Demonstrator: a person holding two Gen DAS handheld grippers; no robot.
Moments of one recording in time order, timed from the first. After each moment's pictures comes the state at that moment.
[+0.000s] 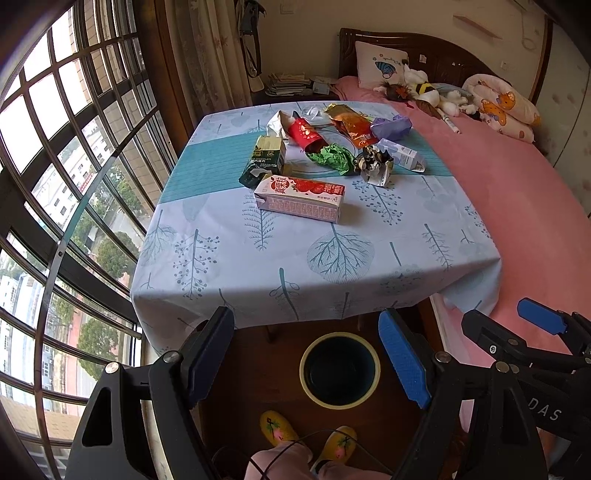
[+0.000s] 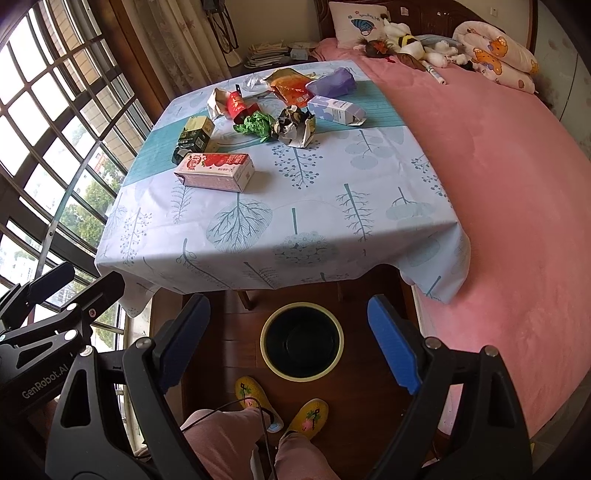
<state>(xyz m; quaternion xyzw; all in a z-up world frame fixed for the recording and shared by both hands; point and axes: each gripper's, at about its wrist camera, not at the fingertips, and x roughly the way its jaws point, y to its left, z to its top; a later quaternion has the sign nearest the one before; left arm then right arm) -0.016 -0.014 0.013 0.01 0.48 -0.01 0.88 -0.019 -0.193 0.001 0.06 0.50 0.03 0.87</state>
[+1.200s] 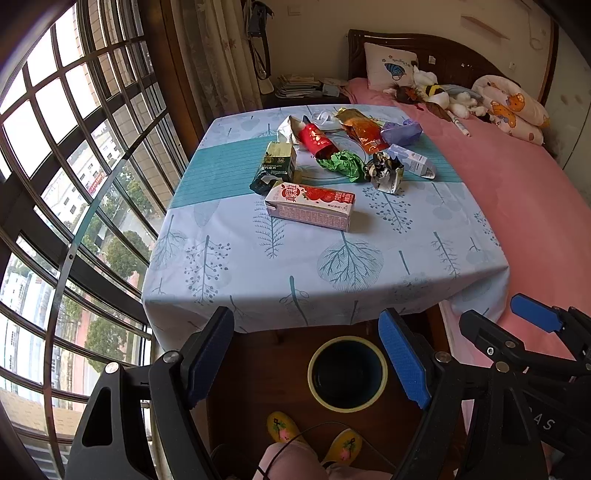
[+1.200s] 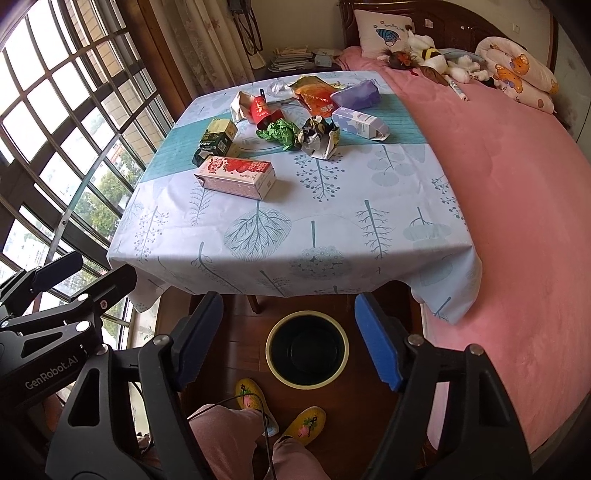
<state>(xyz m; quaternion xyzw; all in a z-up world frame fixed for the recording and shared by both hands) -0.010 -0.011 0.028 0.02 0.48 0.01 0.88 -0.007 -0.184 0.008 0.04 0.48 0.07 0.87</state>
